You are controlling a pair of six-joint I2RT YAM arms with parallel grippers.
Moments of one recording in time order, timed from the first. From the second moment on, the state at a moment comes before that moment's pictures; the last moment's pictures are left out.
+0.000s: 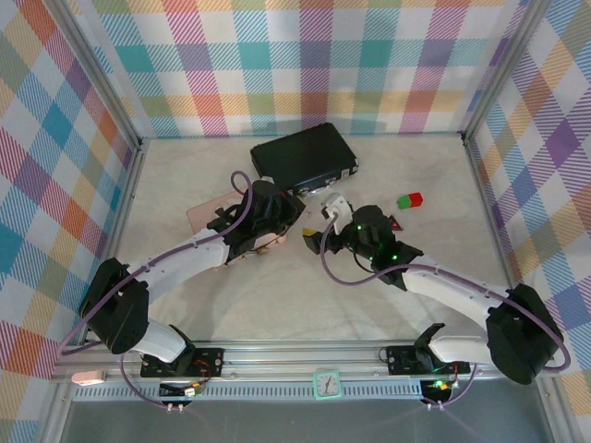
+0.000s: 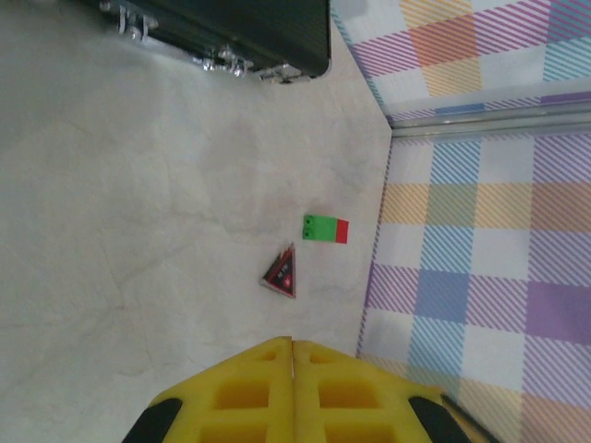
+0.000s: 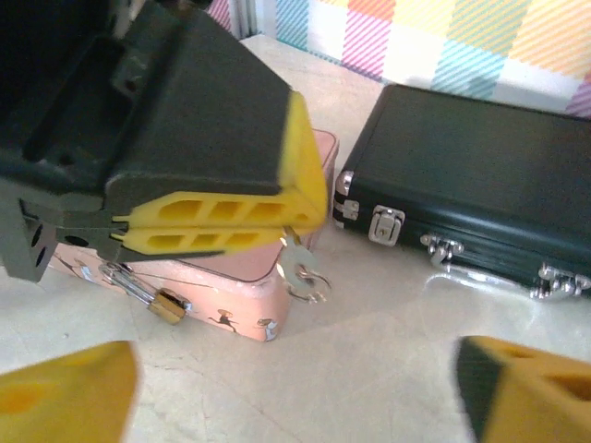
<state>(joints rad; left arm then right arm) -0.69 1.47 1.01 -0.03 0.03 -1.29 0.70 1.22 0.69 0.18 -0.10 -0.03</state>
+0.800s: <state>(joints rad) -0.63 1.50 0.85 0.57 0.30 -0.82 0.42 1.25 0.75 0.23 -0.75 0.63</state>
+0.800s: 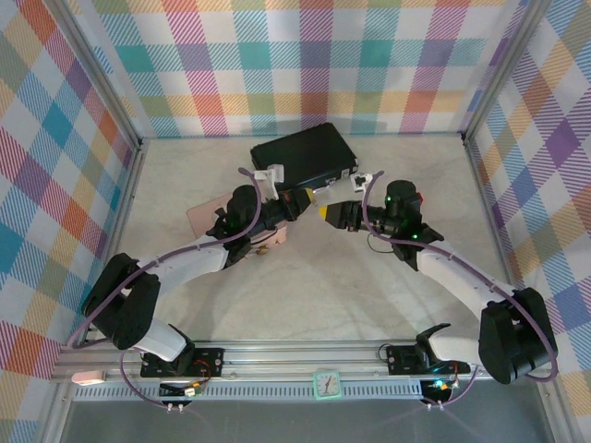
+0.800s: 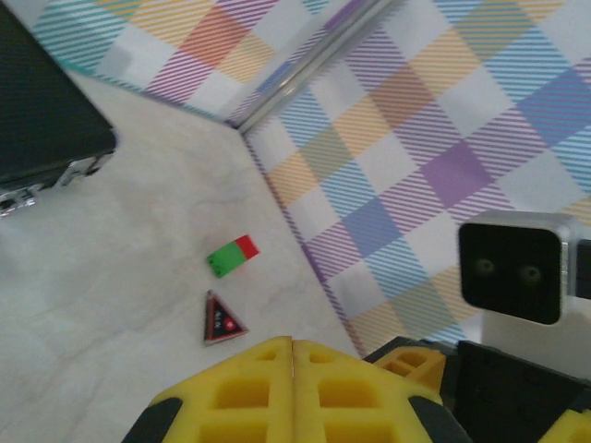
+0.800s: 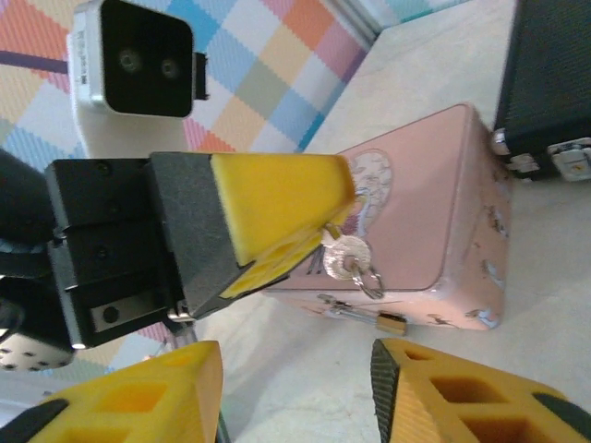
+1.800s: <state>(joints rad) -0.64 1.52 0.79 0.83 0.39 -0.94 0.40 1.35 0.71 0.55 -0.84 0.76</state>
